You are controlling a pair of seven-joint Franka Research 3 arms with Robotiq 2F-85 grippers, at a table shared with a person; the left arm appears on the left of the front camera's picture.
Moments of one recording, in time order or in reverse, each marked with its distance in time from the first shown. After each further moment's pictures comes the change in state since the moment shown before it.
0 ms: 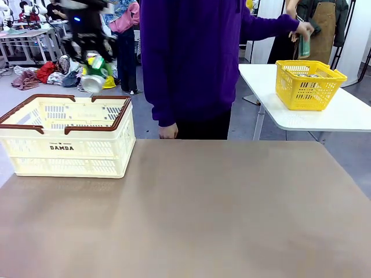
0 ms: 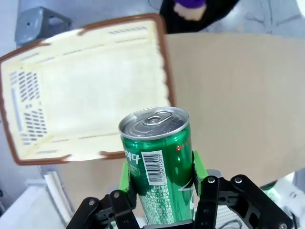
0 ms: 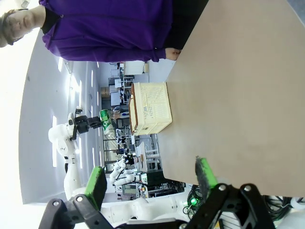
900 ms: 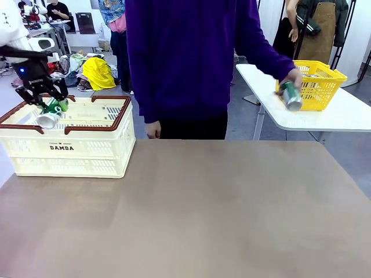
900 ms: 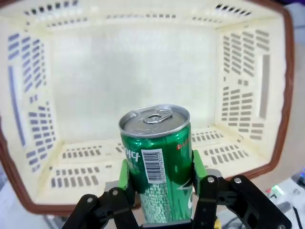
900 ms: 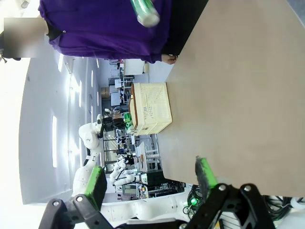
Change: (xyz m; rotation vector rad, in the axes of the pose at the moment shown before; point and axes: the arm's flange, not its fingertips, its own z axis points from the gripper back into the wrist) left arm 0.005 0.177 -0.137 -0.132 0.095 0.063; right arm 0.000 0.000 0.000 0.000 0.000 -0.001
